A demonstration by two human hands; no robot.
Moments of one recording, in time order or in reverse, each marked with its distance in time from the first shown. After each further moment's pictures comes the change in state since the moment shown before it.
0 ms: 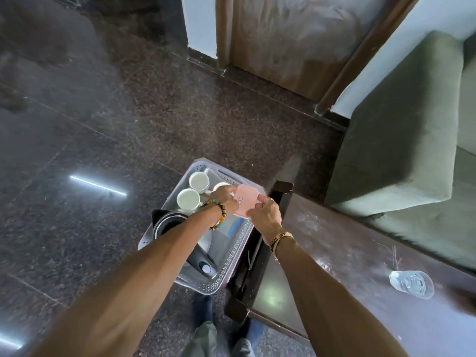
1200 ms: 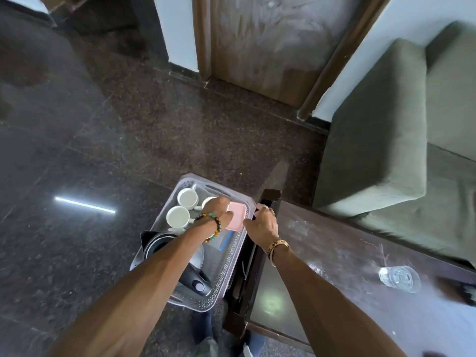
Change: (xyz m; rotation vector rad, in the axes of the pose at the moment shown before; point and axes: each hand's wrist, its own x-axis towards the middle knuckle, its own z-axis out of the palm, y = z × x) left_hand 0.002 0.022 -0.002 0.345 0.021 0.126; right_hand 0.004 -0.009 -0.024 -0.306 0.031 -0.019
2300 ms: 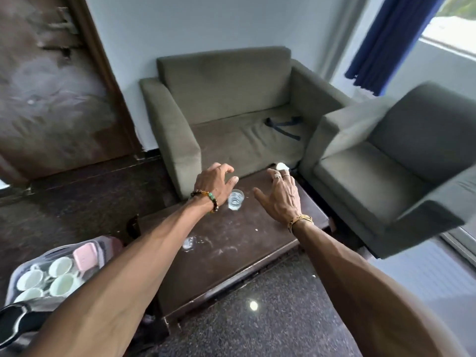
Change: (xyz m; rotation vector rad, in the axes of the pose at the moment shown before) left_hand -0.334 0.339 0.205 0.307 0.087 1.075; right_hand -0.348 0.348 -0.287 -0.021 0.930 0.066
